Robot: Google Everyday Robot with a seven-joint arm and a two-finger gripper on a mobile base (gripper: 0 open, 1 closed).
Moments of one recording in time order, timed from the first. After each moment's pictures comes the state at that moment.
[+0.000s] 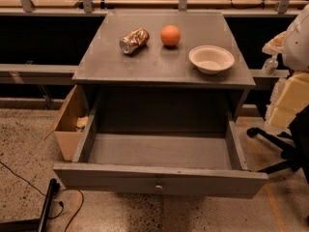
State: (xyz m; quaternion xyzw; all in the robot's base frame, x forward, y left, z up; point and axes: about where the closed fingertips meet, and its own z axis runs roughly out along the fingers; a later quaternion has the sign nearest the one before) arm 0.438 -0.217 0.976 -0.60 0.78 -0.03 0.16
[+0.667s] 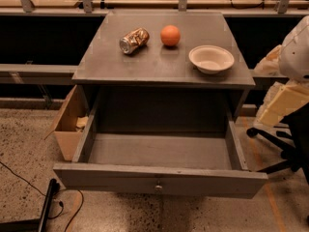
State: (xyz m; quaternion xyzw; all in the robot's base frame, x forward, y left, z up) arm 0.441 -0.214 0.959 -0.60 0.78 -0.01 0.17
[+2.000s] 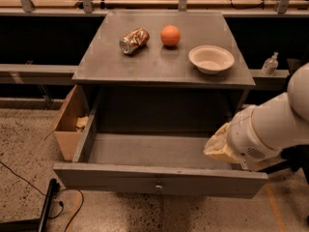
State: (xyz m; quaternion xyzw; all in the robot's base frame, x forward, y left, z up) arm 0.415 -0.142 0.818 -0.57 0.78 0.08 0.25
